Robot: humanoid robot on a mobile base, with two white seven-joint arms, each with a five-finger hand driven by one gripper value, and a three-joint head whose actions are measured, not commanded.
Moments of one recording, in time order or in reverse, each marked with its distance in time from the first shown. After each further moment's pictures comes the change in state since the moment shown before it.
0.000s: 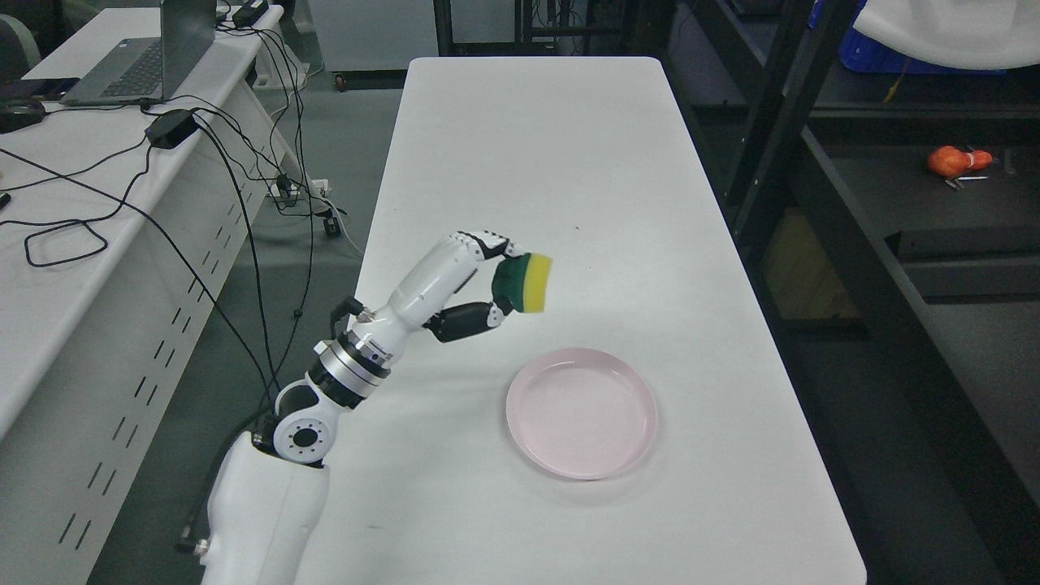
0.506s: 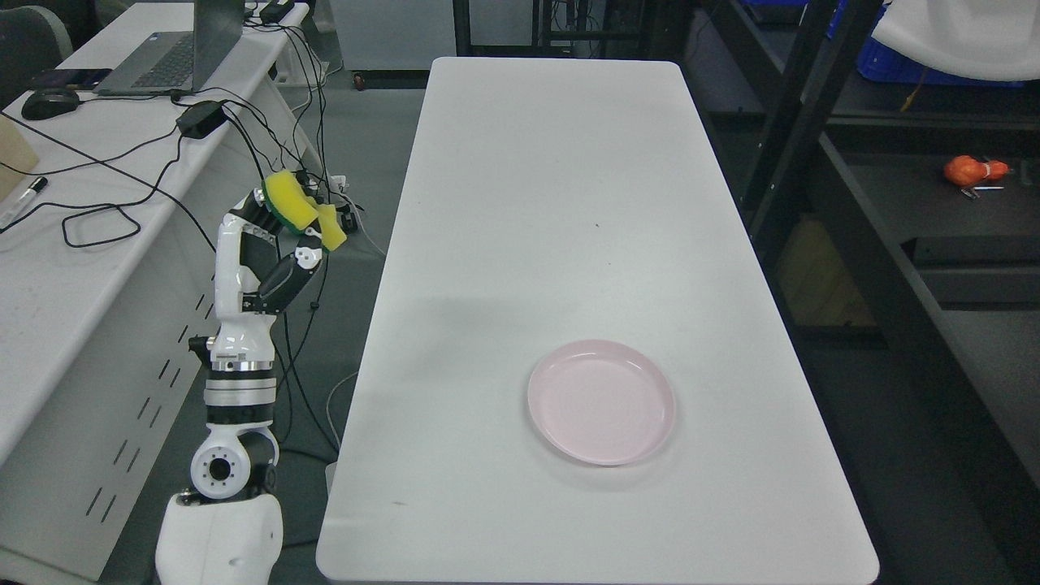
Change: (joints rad) left arm 0.119 -0.005 0.195 -0.015 0.517 0.132 0.170; right arm 0.000 0.000 0.000 0.000 0.000 0.000 -0.001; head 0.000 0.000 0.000
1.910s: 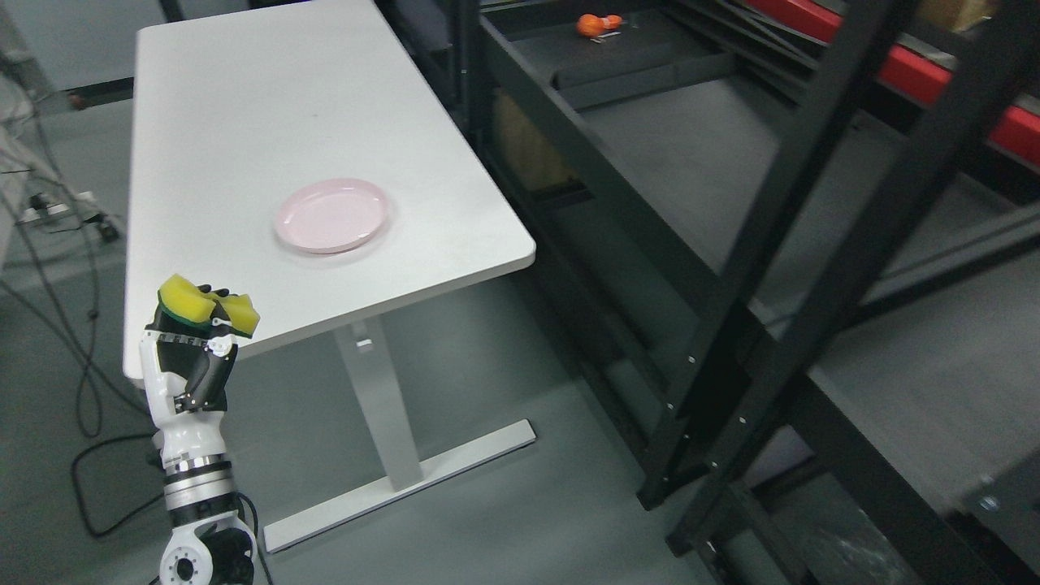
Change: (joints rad) left arm 0.195 -0.004 0.044 -0.018 0.245 -0.028 0.028; right arm 0.000 0.000 0.000 0.000 0.000 0.000 0.003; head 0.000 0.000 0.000
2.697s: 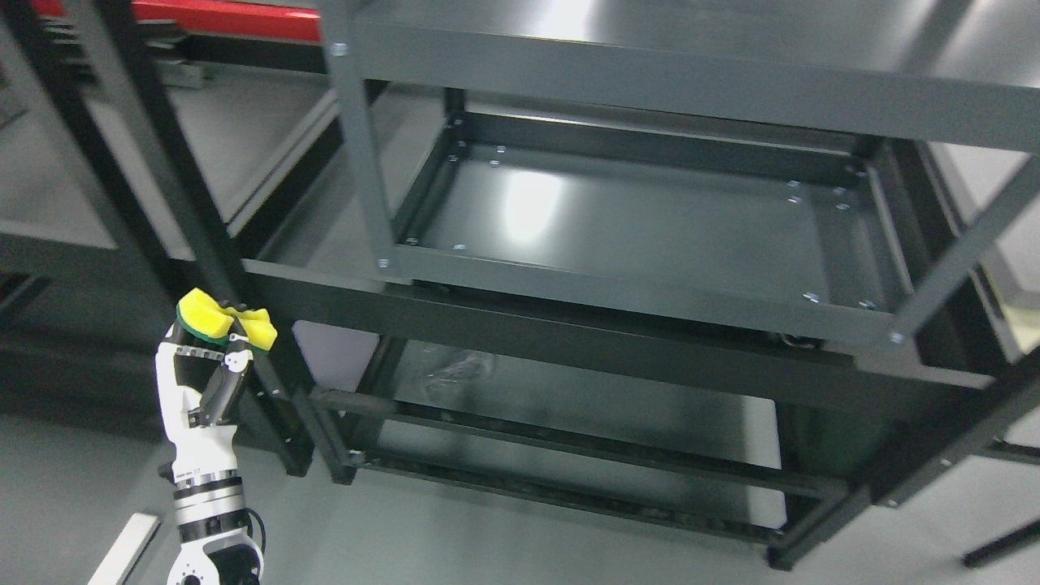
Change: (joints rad) left arm 0.045 0.000 -0.042 -0.043 0.002 -0.001 -0.004; right arm 0.001 0.000 0.000 0.000 0.000 0.000 0.000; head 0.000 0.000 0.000
